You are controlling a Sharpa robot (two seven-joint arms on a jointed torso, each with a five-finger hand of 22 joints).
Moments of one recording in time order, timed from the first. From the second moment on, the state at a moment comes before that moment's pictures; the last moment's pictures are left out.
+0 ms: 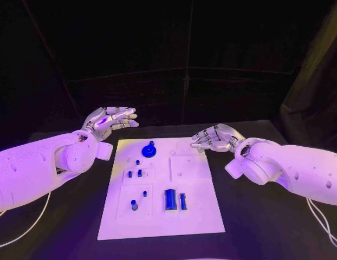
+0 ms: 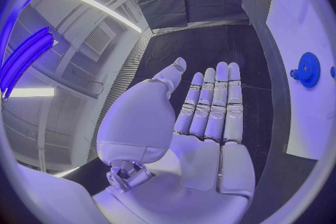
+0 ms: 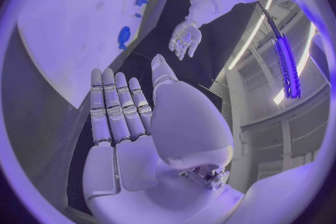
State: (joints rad) left arm 1.24 -0.72 -0.13 1.20 0.07 -0.10 0.43; left_hand 1.24 -0.04 0.25 -0.05 0.05 0.95 0.19 0.16 0.07 0.99 0.15 0.25 0.06 0.90 0.12 0.47 0.27 0.17 0.85 0.22 0.23 0.37; right arm 1.11 -0.84 -0.03 1.43 -0.55 -0.34 0.16; right_hand 1.40 0.00 -0.11 0.11 0.15 0.83 0.21 0.06 0.21 0.93 0.18 0.13 0.33 0.95 0.15 0.18 0.27 0.14 0.75 0.24 0.37 0.36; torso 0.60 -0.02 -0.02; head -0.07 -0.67
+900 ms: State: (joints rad) left arm 1.17 -0.67 -0.10 1.21 0.08 -0.22 0.47; left_hand 0.74 0.00 0.11 0.00 0.01 0.54 0.10 0.01 0.01 0.55 0.11 0.01 0.01 0.50 0.10 0.12 0.03 0.13 0.41 0.17 0.01 0.13; right arm 1.09 -0.72 -0.01 1.30 -0.26 -0.34 0.39; right_hand 0.81 0.01 -0.10 0.00 0.05 0.51 0.12 0.01 0.01 0.59 0.11 0.01 0.01 0.62 0.09 0.01 0.01 0.12 0.49 0.16 0.09 0.11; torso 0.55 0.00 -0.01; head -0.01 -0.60
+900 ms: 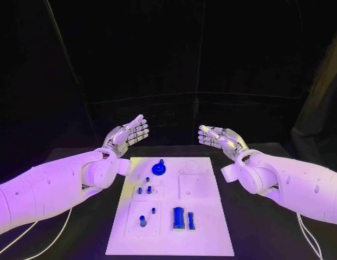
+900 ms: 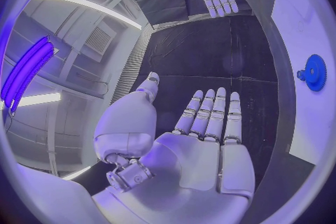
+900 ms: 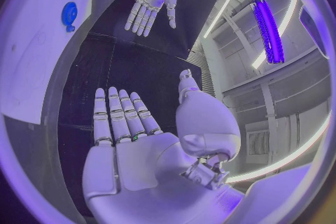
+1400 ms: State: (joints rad) left arm 1.06 -0.77 -0.01 1.53 0.04 -0.60 0.48; left_hand 0.39 0.00 0.02 0.00 0.00 0.29 0.01 0.00 0.00 0.29 0.01 0.01 0.00 0.27 0.01 0.02 0.00 0.04 0.22 0.08 0.00 0.03; right arm 1.05 -0.78 0.00 1.56 -0.07 -0.66 0.47; right_hand 0.44 0.00 -0.01 0.00 0.01 0.28 0.02 0.00 0.00 0.32 0.02 0.01 0.00 0.34 0.01 0.00 0.00 0.06 0.26 0.08 0.01 0.02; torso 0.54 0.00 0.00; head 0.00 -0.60
